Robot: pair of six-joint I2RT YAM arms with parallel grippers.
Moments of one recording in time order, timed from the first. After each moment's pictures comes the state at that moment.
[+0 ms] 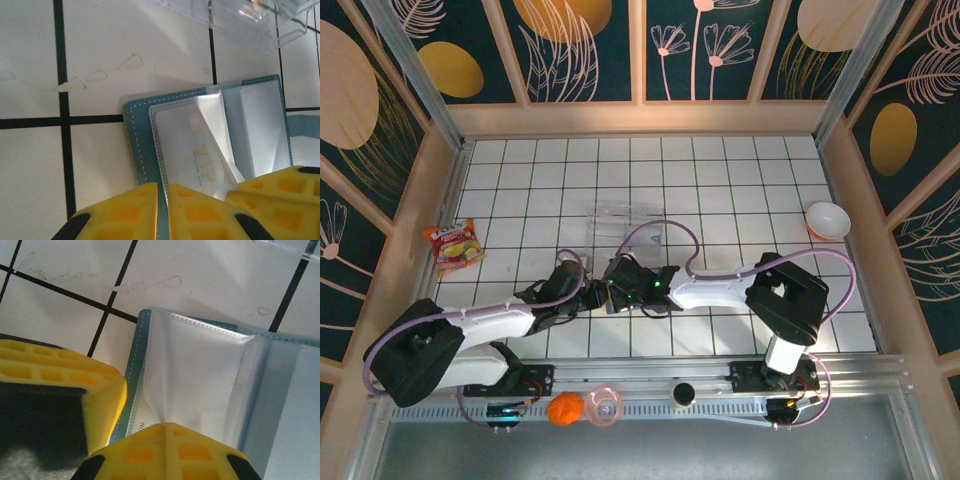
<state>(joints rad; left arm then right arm) -0.74 1.27 0.31 0.17 0.10 -0.87 1.15 1.73 0.97 -0.21 0.13 0.71</state>
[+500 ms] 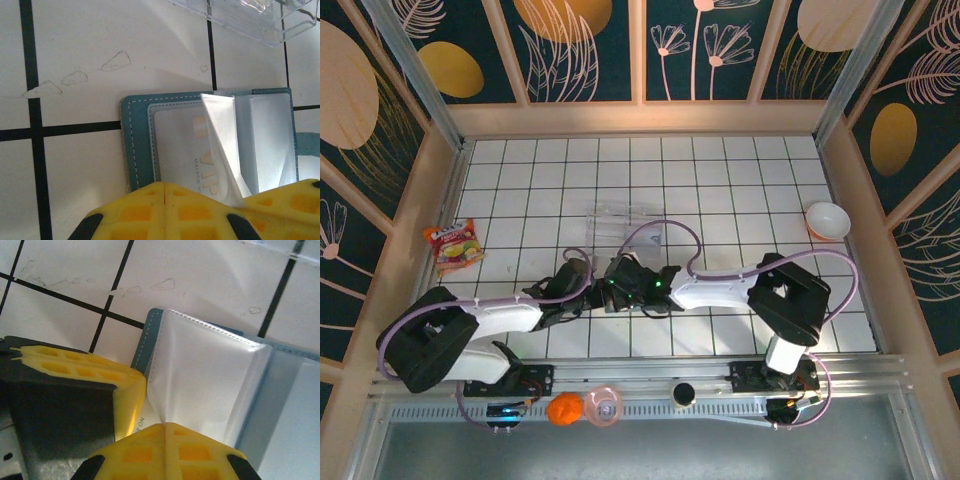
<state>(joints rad) -0.75 1.36 0.34 0.20 0.10 -0.87 1.15 1.71 0.95 -0.22 0.14 0.74</state>
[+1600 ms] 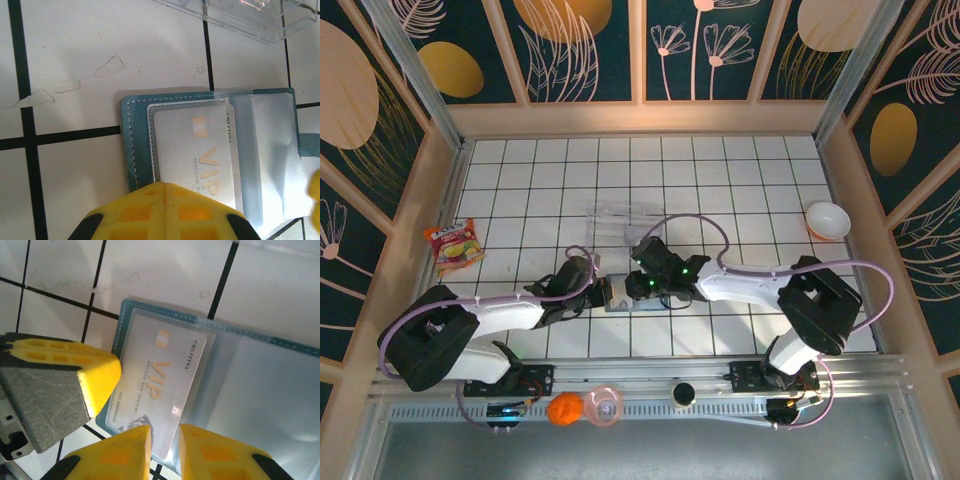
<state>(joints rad) -0.75 1.36 0.37 0.17 0.11 -0.84 0.98 1.59 0.84 -0.20 -0.13 0.73</state>
